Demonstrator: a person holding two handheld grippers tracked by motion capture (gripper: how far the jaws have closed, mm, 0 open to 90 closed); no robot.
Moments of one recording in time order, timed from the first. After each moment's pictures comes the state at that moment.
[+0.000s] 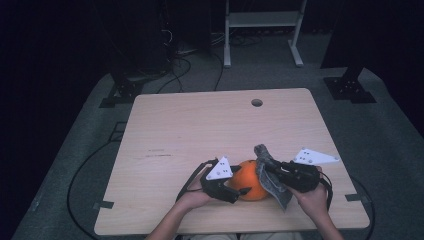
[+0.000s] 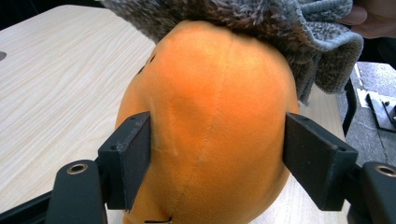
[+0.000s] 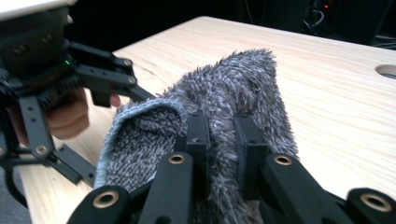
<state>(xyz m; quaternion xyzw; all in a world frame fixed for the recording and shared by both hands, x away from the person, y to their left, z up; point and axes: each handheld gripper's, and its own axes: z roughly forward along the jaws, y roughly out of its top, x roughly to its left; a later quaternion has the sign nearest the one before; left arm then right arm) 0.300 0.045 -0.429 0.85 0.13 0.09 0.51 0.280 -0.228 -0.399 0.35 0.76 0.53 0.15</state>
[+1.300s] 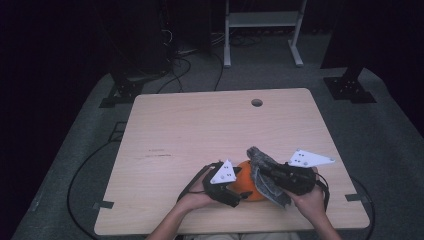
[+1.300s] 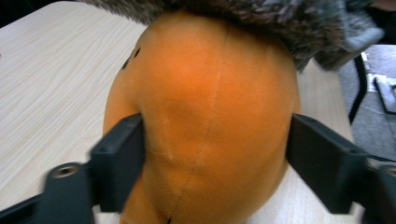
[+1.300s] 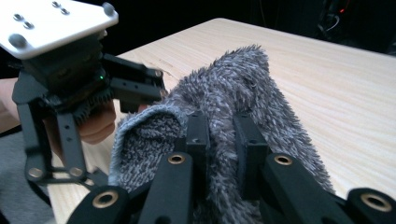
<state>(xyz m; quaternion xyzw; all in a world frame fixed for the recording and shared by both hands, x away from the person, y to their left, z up) 0.298 0.042 -0.431 0.85 0.11 0.10 0.50 0.274 -0.215 -0.391 0.32 0.77 0.53 0.14</state>
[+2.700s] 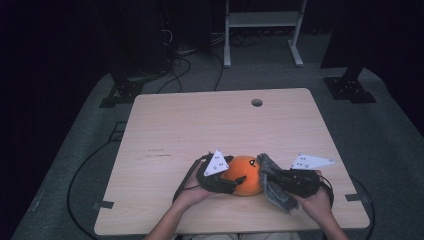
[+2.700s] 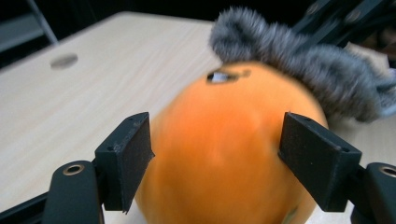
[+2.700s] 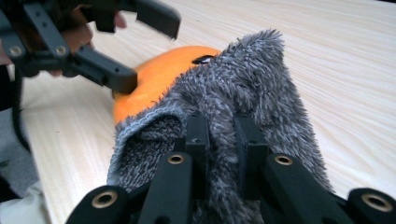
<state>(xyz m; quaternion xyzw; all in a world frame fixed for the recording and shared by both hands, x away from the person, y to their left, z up) 0.308 0.049 -0.429 0.84 0.18 0.14 0.50 0.280 -0.235 -0.418 0.34 0.80 0.48 0.12</state>
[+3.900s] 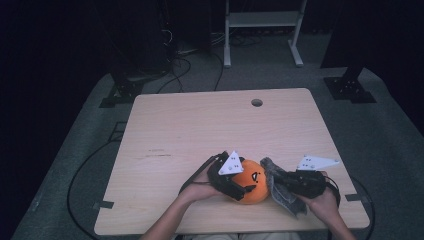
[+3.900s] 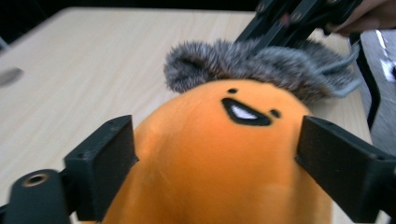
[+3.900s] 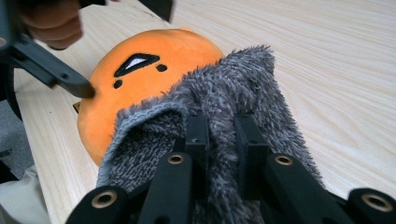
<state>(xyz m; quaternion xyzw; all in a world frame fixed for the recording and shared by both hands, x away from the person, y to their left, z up) 0.314 0.018 -0.415 0.88 0.09 0.11 0.45 0.282 -0.252 -0.427 0.34 0.81 0.47 0.11</state>
